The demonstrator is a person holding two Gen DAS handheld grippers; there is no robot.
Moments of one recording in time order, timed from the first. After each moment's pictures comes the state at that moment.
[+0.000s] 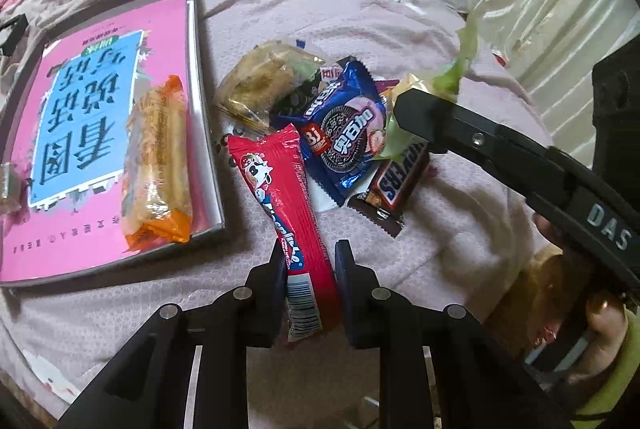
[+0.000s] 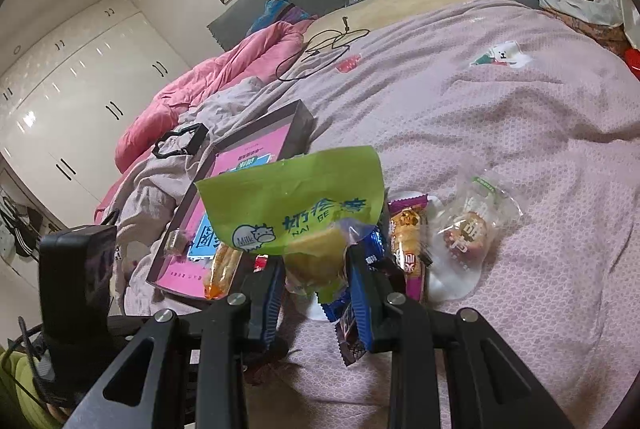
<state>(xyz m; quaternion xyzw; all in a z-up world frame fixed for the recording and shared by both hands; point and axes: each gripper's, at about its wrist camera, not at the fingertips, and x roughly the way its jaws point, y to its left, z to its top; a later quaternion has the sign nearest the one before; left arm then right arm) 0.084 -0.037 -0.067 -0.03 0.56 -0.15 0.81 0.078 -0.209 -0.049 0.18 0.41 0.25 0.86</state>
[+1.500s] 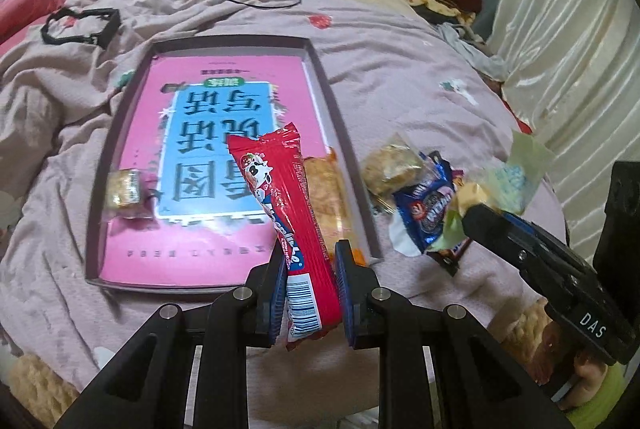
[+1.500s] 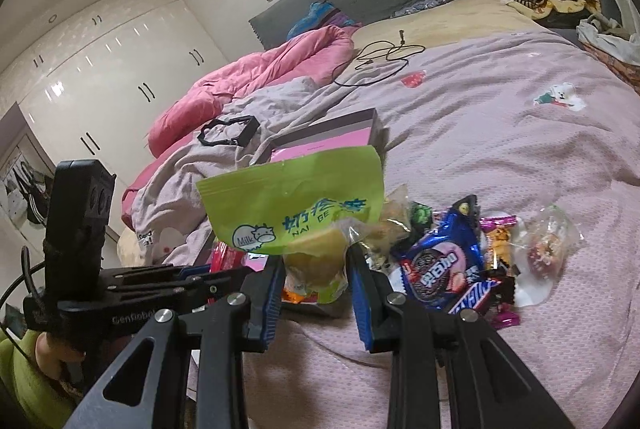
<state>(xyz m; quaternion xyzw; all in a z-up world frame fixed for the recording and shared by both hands) 0.066 0.073 -0.013 -0.08 0.50 -0.08 0.86 0.056 -0.146 -0.013 0.14 0.38 0.31 0.86</state>
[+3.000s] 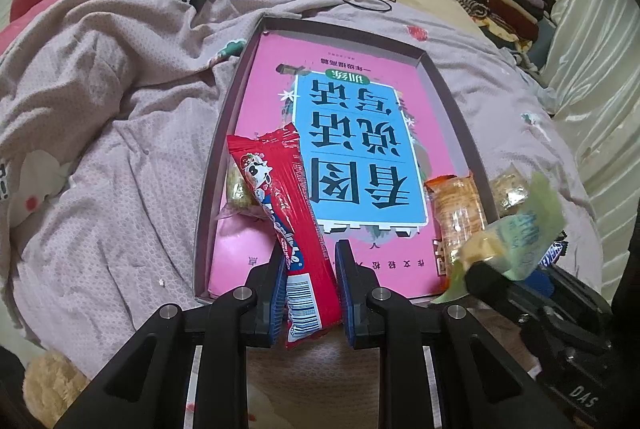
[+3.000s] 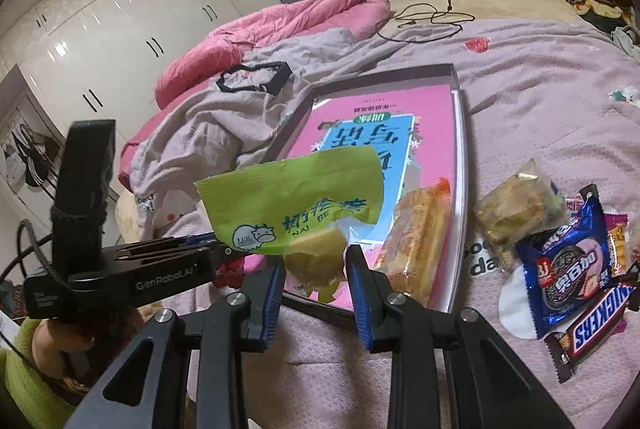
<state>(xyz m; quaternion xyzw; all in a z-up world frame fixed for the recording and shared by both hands) 0.078 0.162 -0.045 -0.11 0.50 0.01 0.86 0.069 -0.033 -0.040 0.09 0.43 0.34 0.83</state>
